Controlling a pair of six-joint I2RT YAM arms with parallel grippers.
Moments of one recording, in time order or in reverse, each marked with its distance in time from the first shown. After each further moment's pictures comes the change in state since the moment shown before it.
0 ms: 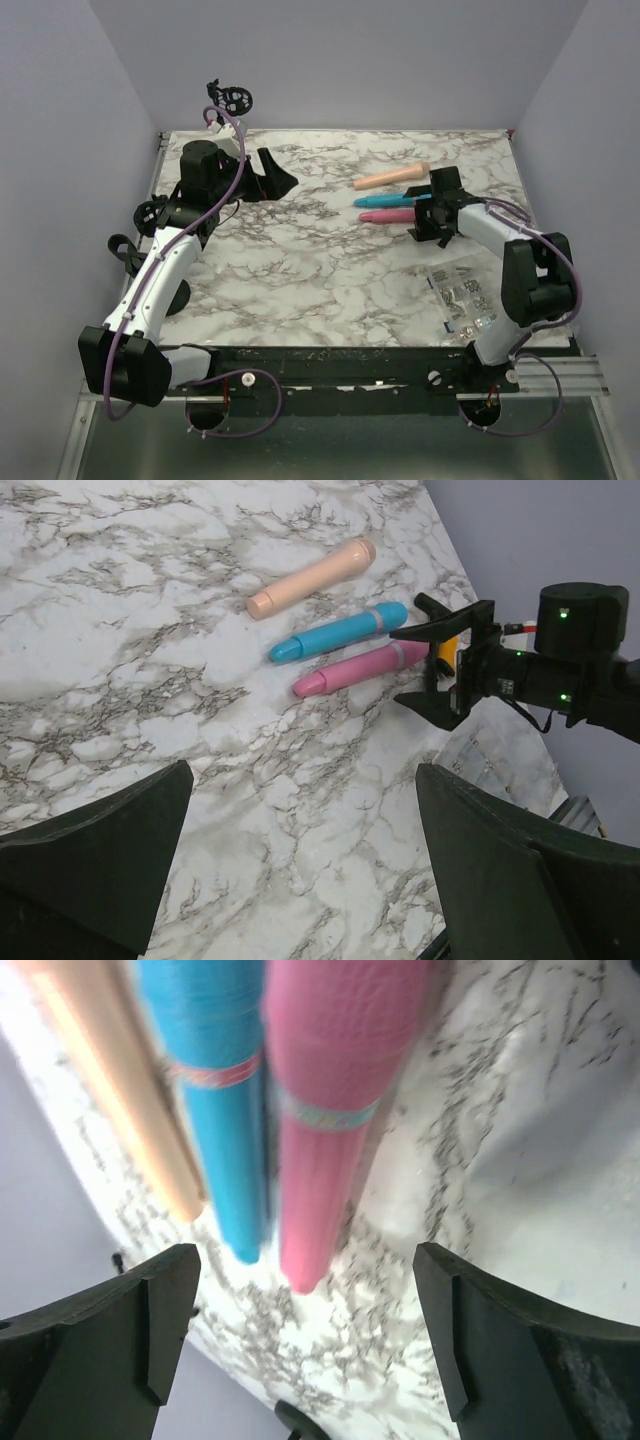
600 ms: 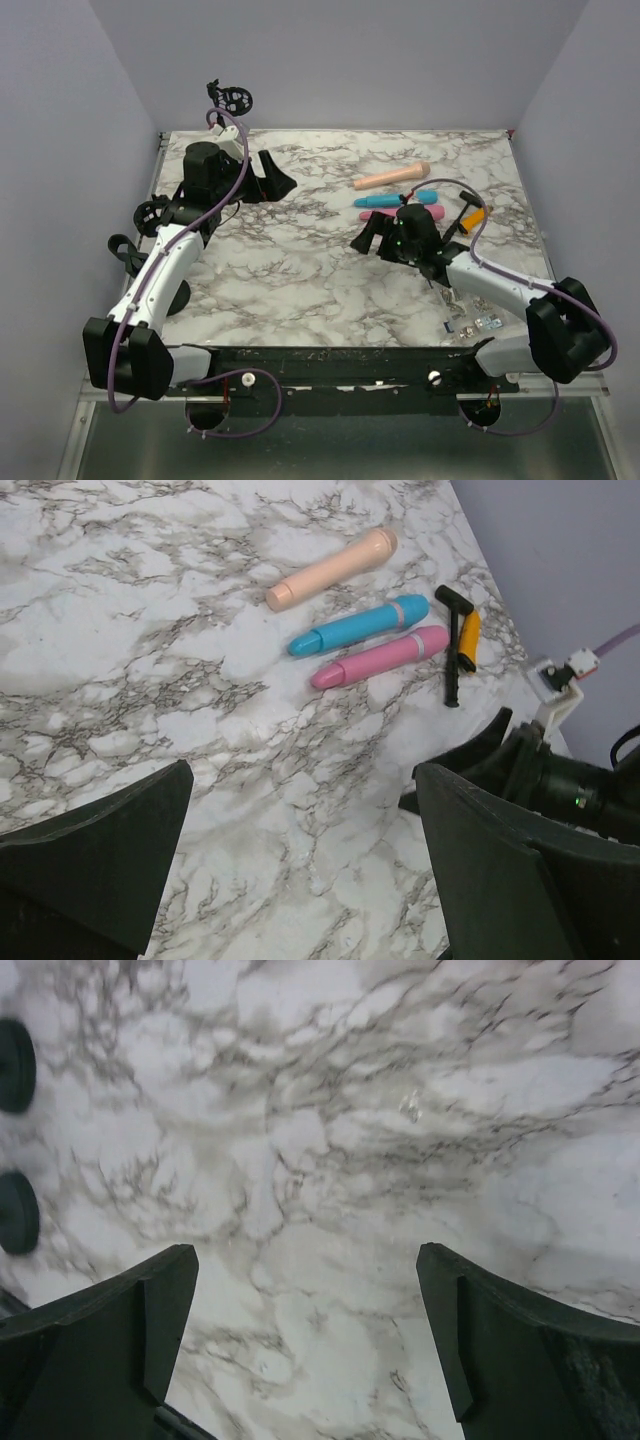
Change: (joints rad) left arm 0.013 0.025 -0.021 0.021 0.000 0.031; right arm 0.331 -0.340 -0.275 0.259 -0.070 -0.829
